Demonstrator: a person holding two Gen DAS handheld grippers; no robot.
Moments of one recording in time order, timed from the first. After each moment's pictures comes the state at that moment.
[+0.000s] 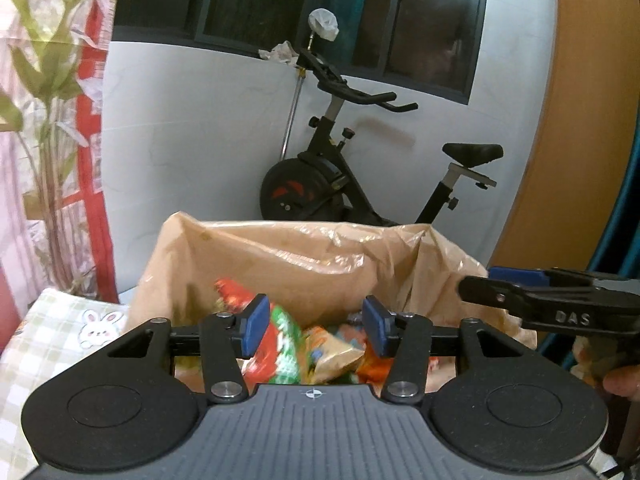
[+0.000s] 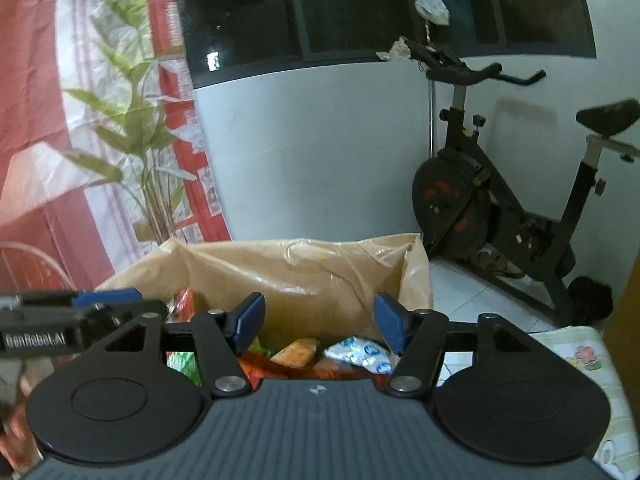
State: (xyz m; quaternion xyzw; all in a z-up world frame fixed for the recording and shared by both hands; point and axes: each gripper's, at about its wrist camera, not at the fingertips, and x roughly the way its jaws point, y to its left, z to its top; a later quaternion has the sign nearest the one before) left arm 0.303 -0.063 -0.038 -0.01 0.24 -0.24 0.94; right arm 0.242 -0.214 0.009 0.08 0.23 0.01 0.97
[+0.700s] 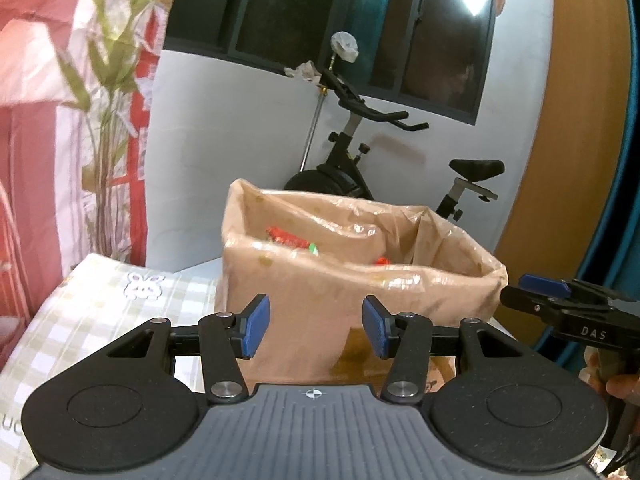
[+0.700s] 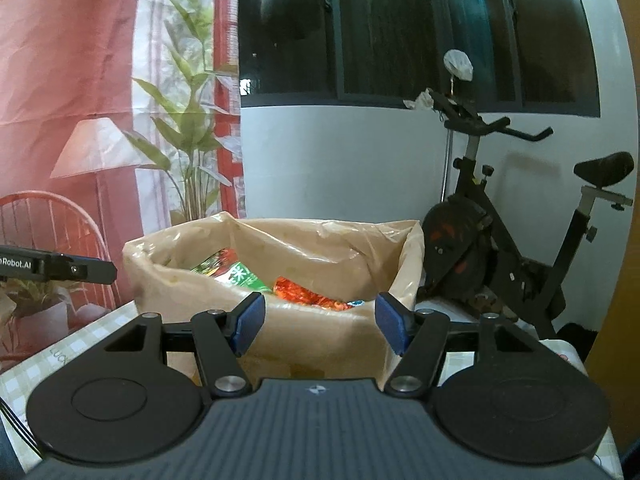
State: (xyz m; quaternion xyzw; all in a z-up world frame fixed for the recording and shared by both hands) left arm 0.210 -0.005 -0.057 -0.04 0.22 -0.21 0.95; right arm 0.129 -0.183 -0.018 0.02 0.16 0.03 0.99
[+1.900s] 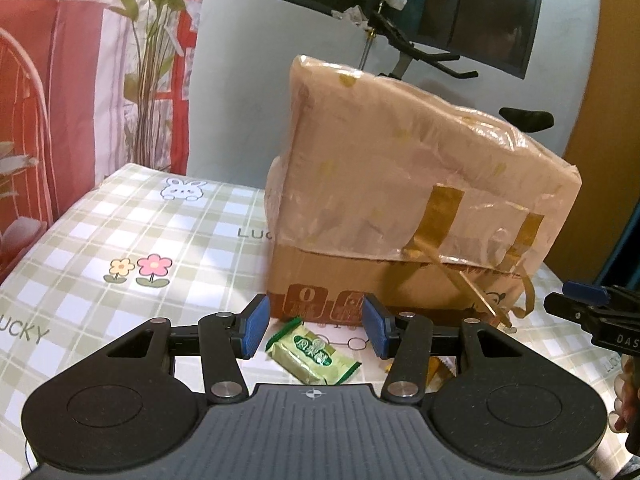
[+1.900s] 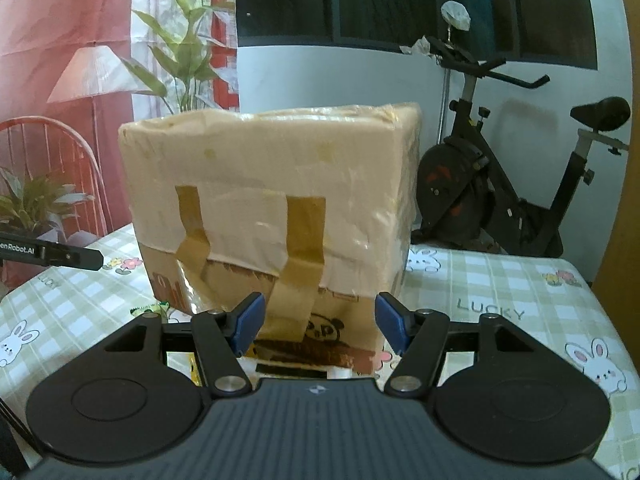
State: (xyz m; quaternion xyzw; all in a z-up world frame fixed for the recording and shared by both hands) left arm 0.206 0.011 -0.140 -0.04 0.30 -0.16 0.94; right arm 0.106 -0.181 -0.109 0.02 0.23 0.02 0.97
